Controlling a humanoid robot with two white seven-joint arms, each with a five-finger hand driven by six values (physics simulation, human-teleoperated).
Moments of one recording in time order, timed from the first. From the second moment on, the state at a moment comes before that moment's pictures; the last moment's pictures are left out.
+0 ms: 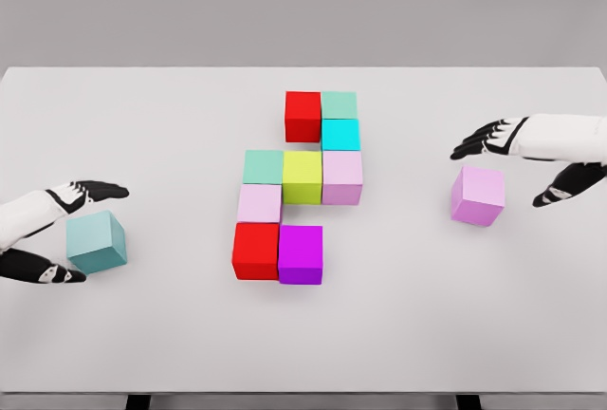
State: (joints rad) left arm 0.23 1.20 -0.17 -1.76 0.11 -0.61 -0.17; right arm -0.83 -1.20 0.91 -1.58 -0.13 -0.61 0.61
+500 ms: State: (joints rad) left arm 0.23 1.12 -0.17 -1.76 0.02 -0.61 -0.16; right arm -0.77 -1.19 0.90 -1.55 -0.12 -0.61 0.61
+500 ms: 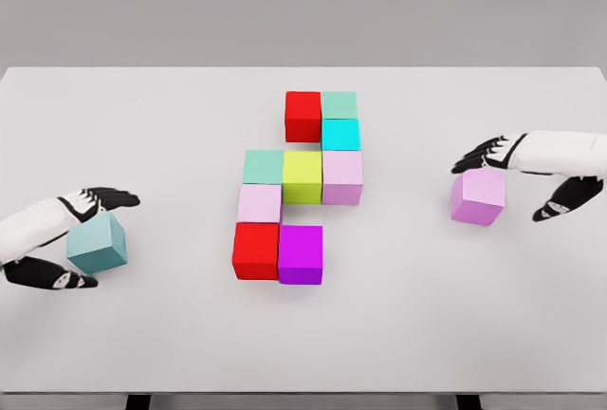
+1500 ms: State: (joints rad) left arm 0.23 1.17 -0.17 -1.77 0.00 -0.61 -0.09; right arm -0.78 -1.01 0.88 -1.51 0.33 -0.61 0.61
